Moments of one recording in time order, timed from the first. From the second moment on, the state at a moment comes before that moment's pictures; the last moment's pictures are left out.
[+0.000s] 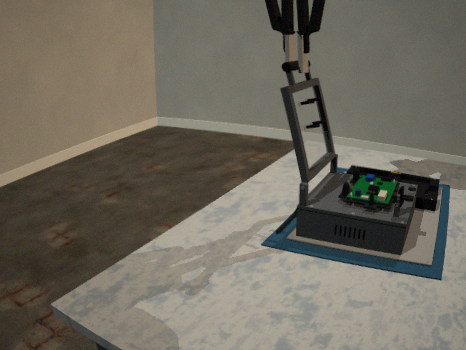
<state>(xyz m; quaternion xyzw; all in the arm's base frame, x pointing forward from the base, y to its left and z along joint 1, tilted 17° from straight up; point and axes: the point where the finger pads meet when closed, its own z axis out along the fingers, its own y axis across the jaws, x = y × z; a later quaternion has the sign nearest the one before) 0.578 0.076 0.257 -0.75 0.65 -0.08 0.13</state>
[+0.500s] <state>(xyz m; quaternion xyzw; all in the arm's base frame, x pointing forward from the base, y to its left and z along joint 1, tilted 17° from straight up) 0.570 0.074 0.257 -0.75 0.65 -0.08 0.13</state>
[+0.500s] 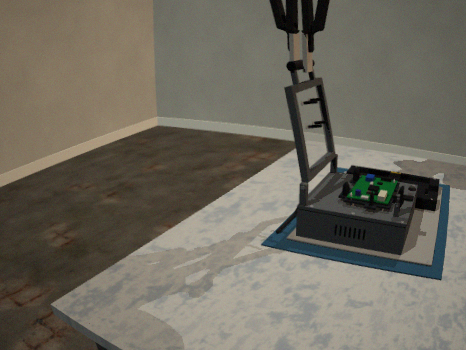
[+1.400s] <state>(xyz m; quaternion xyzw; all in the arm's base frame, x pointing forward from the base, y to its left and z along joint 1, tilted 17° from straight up) 0.546 0.071 0.254 -0.75 0.65 -0.08 0.13</state>
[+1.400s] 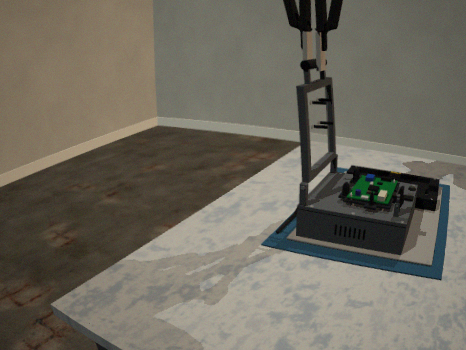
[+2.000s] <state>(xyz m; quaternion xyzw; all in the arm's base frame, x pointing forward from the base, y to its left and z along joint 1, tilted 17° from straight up) 0.524 0.068 0.247 -0.75 0.65 -0.08 0.13</state>
